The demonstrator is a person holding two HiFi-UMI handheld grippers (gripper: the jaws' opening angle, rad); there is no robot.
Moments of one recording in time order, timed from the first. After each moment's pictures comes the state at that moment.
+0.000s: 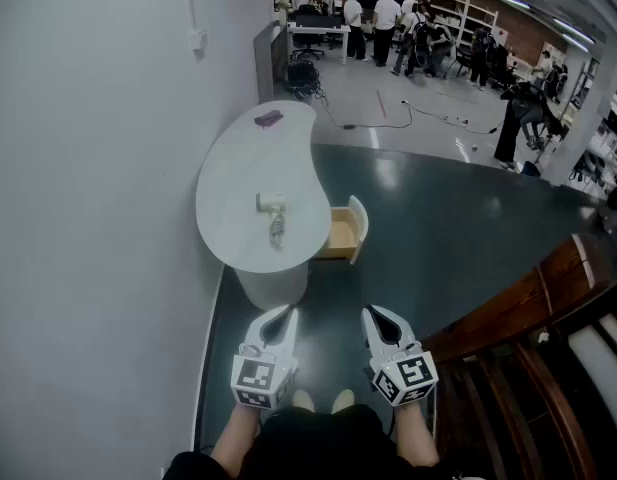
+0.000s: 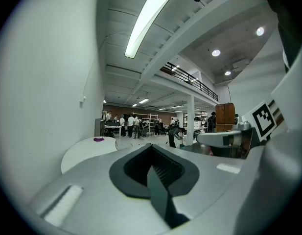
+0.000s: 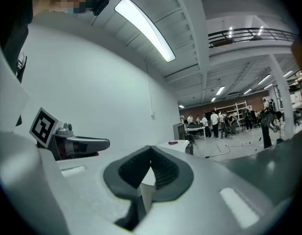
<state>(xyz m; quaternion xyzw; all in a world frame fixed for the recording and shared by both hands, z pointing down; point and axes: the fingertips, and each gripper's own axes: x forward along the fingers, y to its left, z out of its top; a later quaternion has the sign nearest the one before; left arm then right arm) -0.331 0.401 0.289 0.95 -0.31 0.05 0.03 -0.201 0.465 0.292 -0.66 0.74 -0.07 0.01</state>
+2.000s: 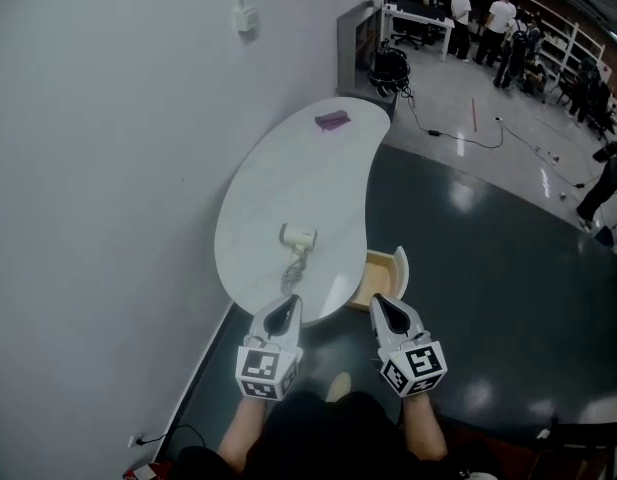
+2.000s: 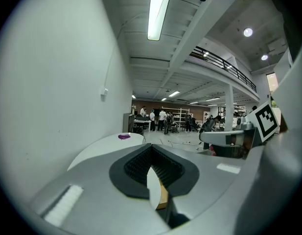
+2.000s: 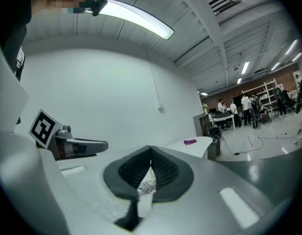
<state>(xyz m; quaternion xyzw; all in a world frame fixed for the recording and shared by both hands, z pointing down) -0.199 0.141 0.315 0.87 -0.49 0.08 0.07 -0.044 0.158 0.318 -0.53 0.84 -0.11 0.01</state>
